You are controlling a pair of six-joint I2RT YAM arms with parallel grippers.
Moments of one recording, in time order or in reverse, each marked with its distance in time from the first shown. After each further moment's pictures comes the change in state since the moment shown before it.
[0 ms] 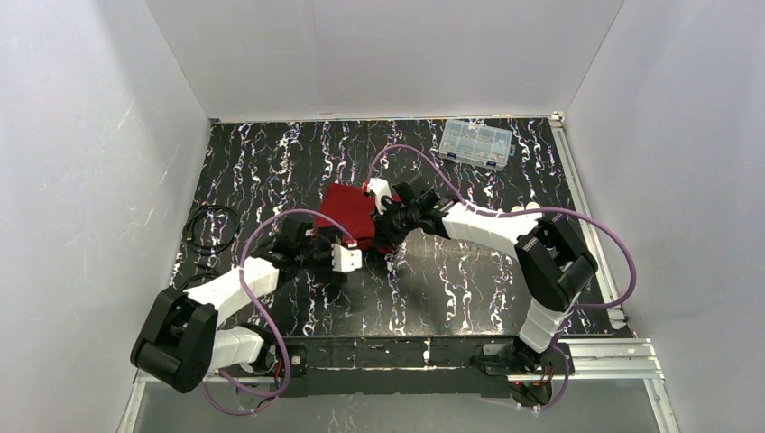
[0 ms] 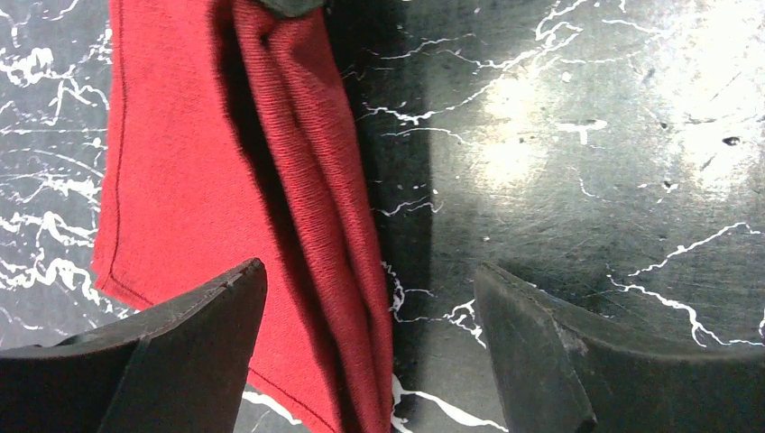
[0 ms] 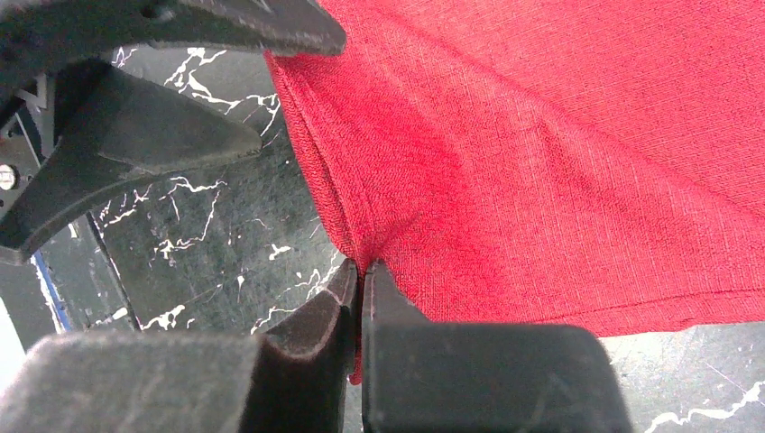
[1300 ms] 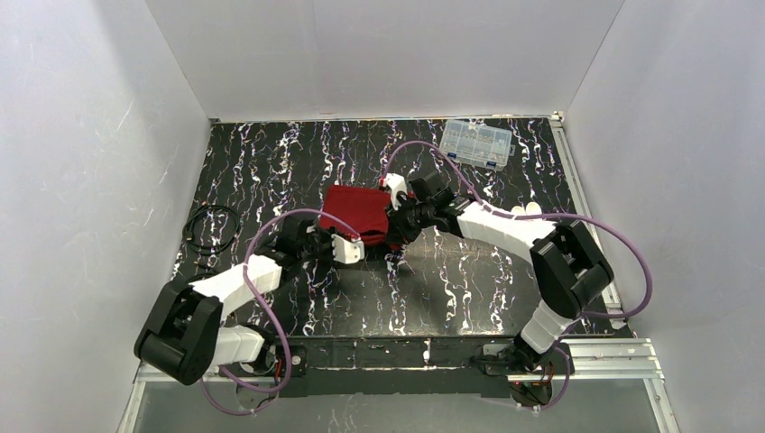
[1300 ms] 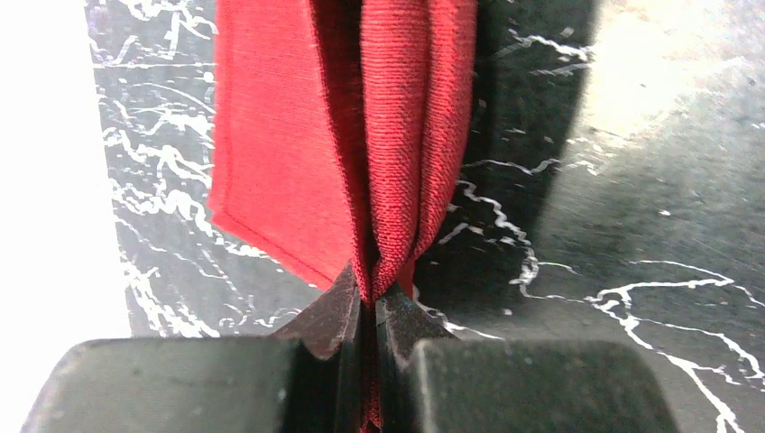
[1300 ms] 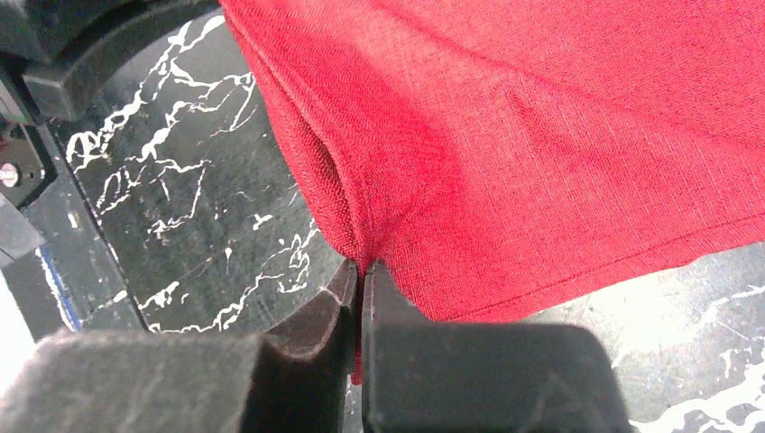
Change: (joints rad) left arm -0.012 0.060 -0.023 0.182 -0.214 0.081; right arm -0.067 -0.069 -0.064 -0.008 -0.018 0.008
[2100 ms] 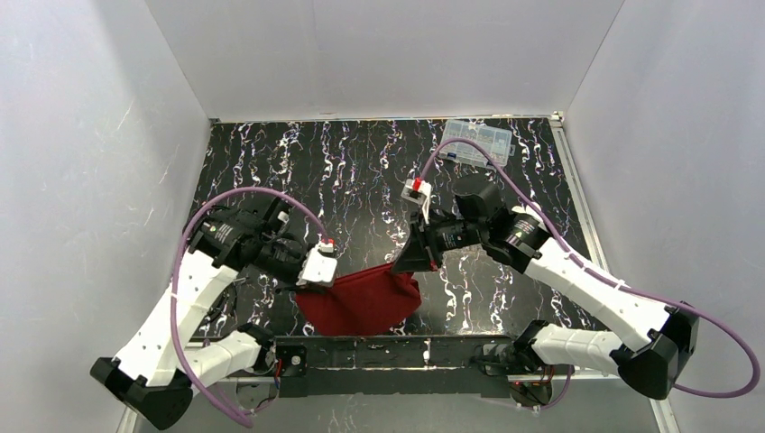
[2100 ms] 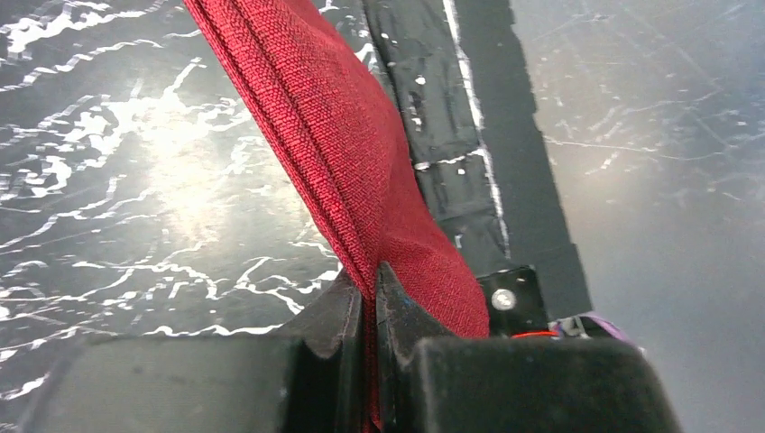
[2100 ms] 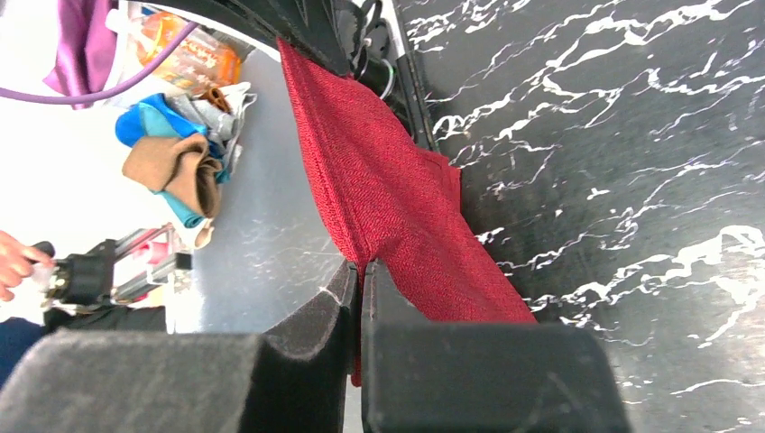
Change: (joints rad) left arm -0.049 -0.279 0.743 -1.563 0.509 0.041; right arm 0.105 -0.568 -0.034 -0.227 -0.278 0.293
